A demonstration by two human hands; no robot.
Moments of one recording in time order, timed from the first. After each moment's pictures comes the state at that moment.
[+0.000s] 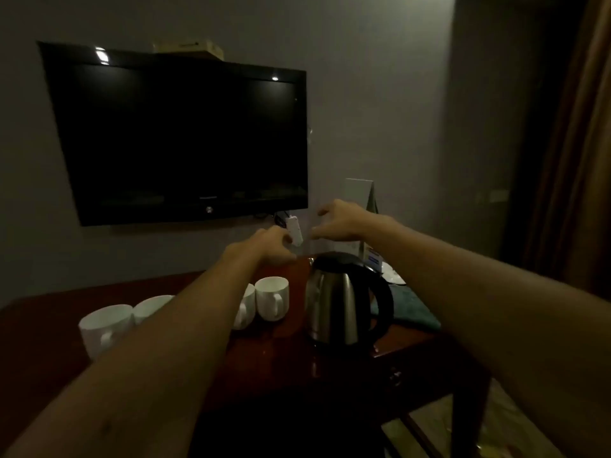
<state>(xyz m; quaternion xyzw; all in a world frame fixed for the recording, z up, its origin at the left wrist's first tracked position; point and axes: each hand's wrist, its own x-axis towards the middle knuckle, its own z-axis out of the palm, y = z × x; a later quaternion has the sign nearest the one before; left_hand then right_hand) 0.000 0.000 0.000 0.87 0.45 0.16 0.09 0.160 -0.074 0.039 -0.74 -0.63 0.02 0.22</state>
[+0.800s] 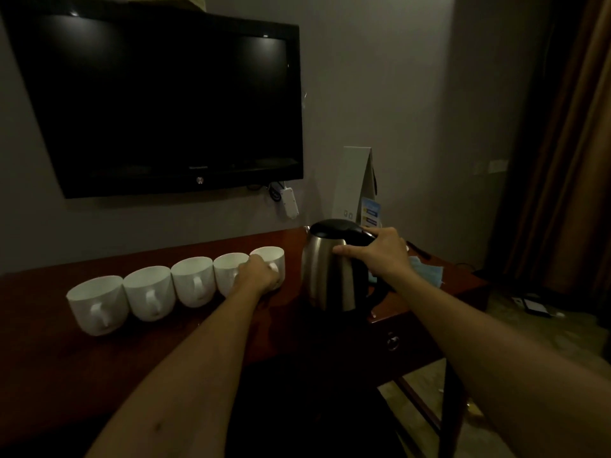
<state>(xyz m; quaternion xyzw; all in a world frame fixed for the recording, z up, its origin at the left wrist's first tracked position) 0.003 0.022 -0.124 0.73 0.60 0.23 0.23 0.213 -0.104 -0.098 -0.68 -0.51 0.10 0.52</state>
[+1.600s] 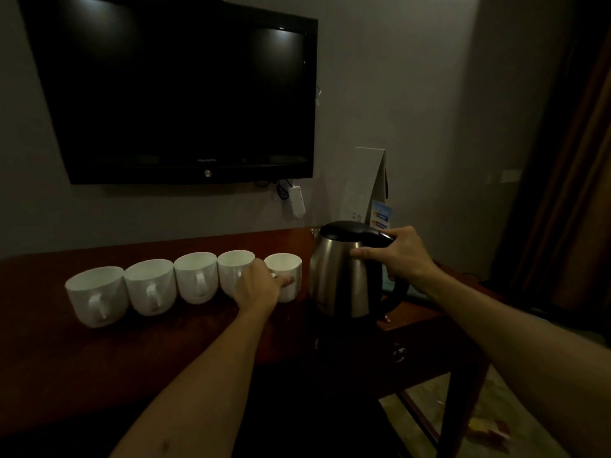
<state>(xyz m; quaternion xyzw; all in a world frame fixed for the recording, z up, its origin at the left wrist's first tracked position) 0.006 0.021 -0.153 0.68 0.62 0.32 0.21 0.234 -0.101 -0.086 -0.64 -0.58 0.14 0.49</state>
